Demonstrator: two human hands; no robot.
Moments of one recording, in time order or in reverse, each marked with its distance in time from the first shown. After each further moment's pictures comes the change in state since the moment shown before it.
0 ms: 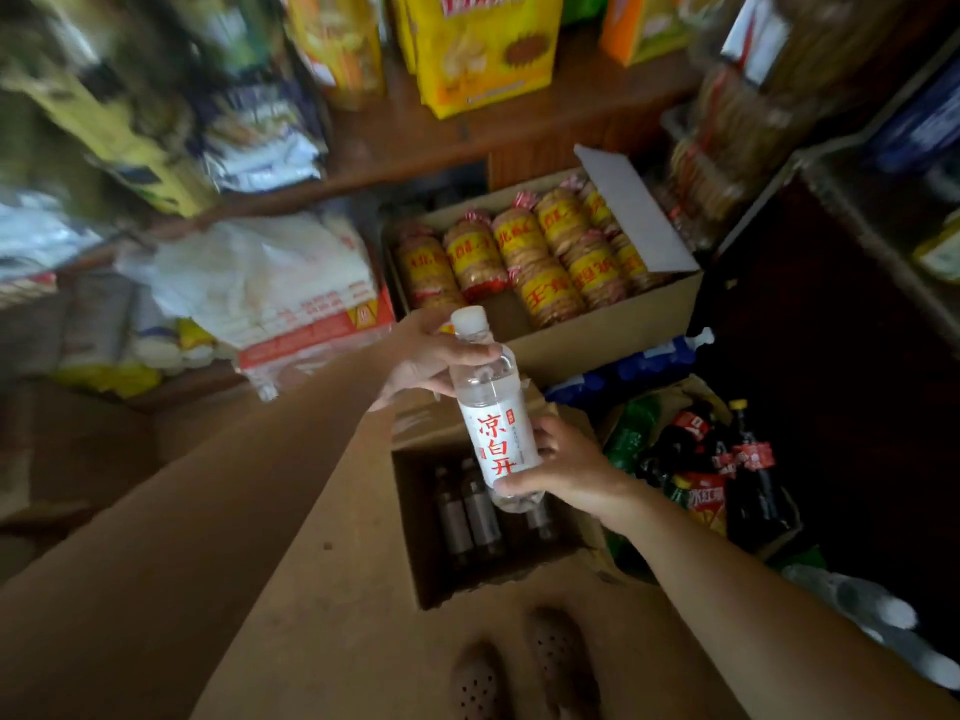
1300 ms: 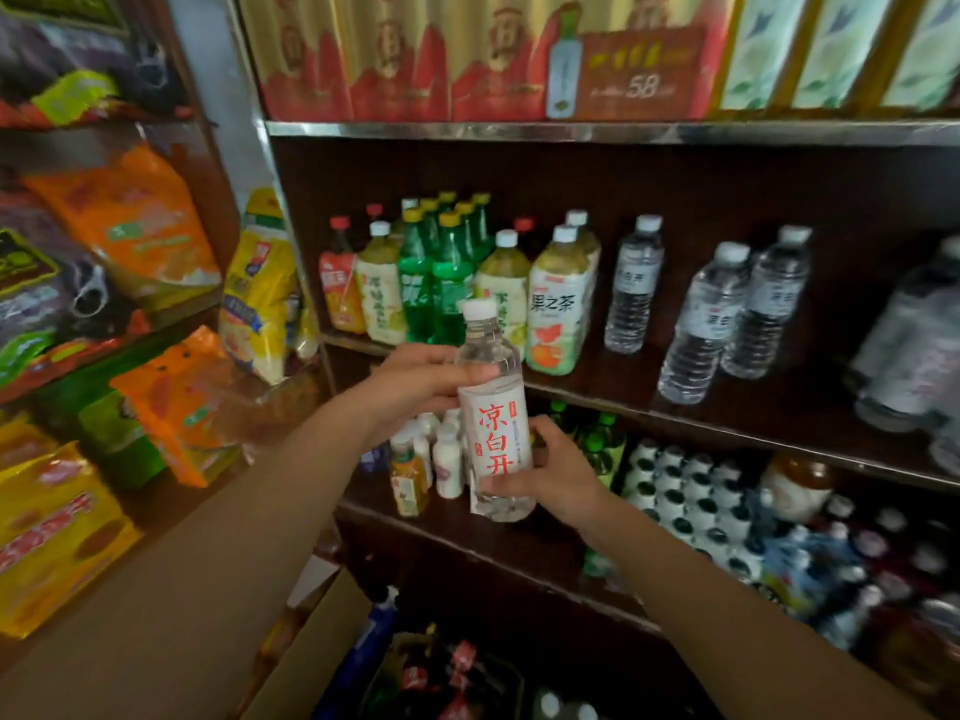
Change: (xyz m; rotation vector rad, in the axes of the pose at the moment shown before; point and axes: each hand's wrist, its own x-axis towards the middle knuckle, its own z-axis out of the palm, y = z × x) left_hand -0.170 0.417 0.400 0.336 -0.614 0.595; right_hand -0.452 -0.077 -0.292 0.375 0.999 -0.450
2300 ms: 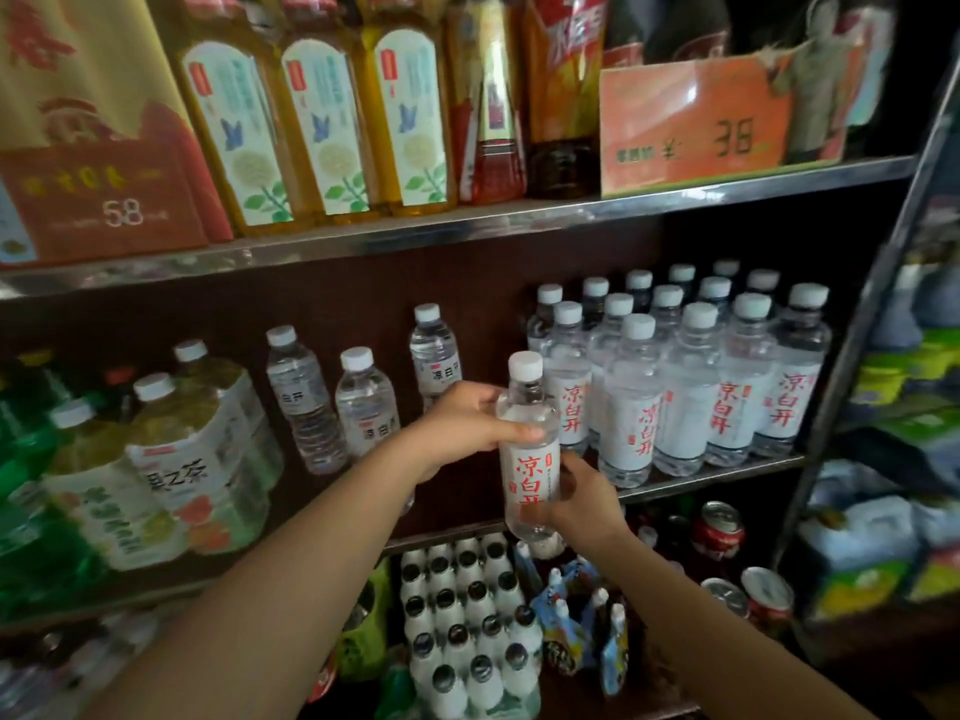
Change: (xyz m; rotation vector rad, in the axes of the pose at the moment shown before) left_hand 0.163 0.099 0.338 0.283 -0.620 0.211; right_hand -0.047 0.061 -0.312 -0.067 0.771 0.077
